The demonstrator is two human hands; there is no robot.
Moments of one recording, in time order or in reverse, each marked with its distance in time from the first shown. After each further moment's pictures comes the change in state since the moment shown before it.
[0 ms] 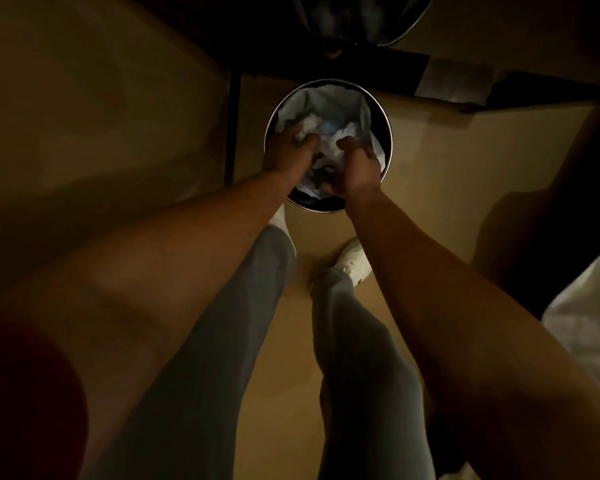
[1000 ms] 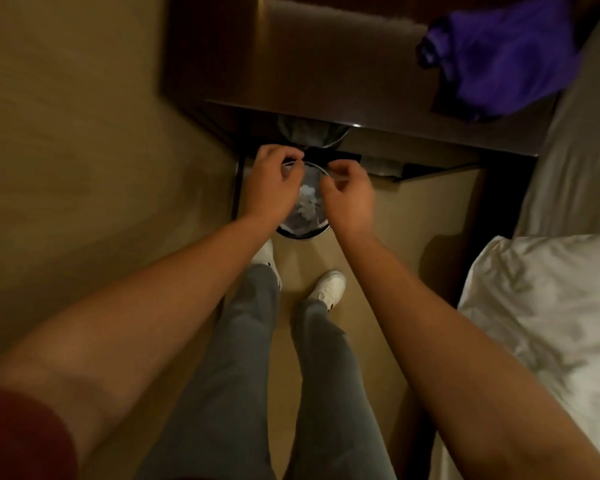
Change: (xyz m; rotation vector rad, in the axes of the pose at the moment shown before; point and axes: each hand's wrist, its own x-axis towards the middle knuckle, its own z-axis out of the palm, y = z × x) left_hand -0.221 0.138 -0.089 -0.005 0.236 0.487; right_hand -0.252 -0.097 -0.063 -0.630 0.084 -0.793
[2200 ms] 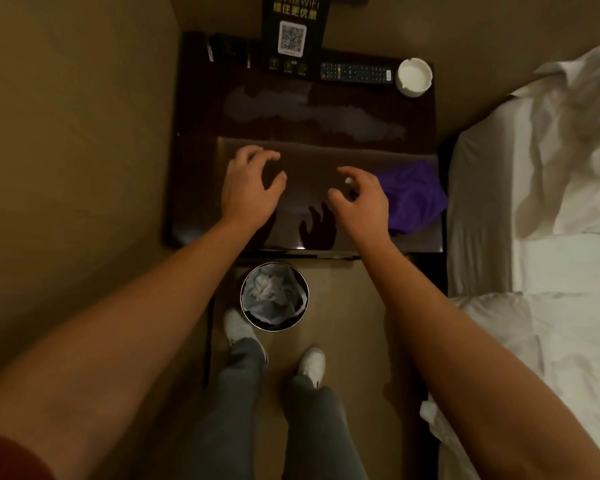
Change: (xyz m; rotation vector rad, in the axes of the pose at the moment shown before) left_hand 0.135 0.141 -0.097 0.183 0.046 0.373; right_hand 0.070 -0.166 -0.103 -0.176 0.229 -0.238
